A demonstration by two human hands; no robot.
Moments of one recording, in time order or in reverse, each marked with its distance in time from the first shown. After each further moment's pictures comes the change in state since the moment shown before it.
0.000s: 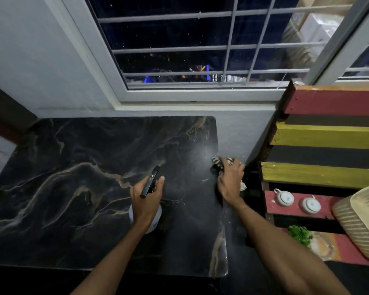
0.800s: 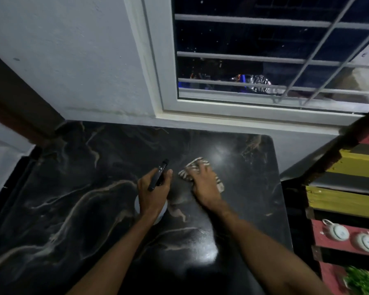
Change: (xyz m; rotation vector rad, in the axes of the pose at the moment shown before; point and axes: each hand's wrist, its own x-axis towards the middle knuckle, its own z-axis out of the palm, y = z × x) left_hand 0.174 -0.119 -0.091 -0.069 0.033 -0.075; right_hand 0.026 -0.219 0.167 -0.029 -0.245 -0.546
